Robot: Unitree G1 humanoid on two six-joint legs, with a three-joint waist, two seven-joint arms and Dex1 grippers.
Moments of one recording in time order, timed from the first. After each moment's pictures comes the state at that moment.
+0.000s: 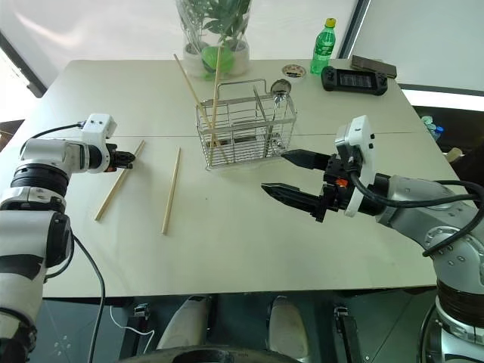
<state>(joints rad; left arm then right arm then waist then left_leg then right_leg) -1.06 0.66 0.04 1.03 -0.12 0.68 -0.57 -0.30 -0.80 -0.29 -0.58 1.08 0.93 0.66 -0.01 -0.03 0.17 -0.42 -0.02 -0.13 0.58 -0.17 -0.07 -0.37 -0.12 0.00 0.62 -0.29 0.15</state>
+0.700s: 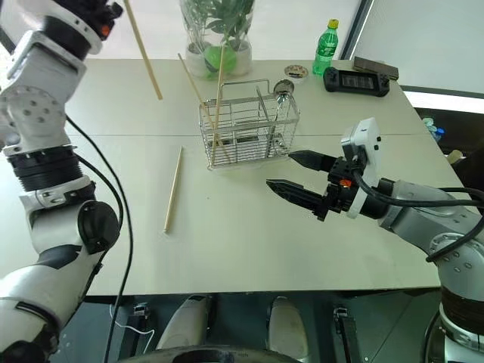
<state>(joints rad) -1.13 0.33 0.37 0.18 -0.60 0.59 -0.27 -0.24 -0.80 -0.33 -0.61 1.15 0.94 0.53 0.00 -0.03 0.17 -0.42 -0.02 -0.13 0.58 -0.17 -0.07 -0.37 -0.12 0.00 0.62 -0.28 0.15</state>
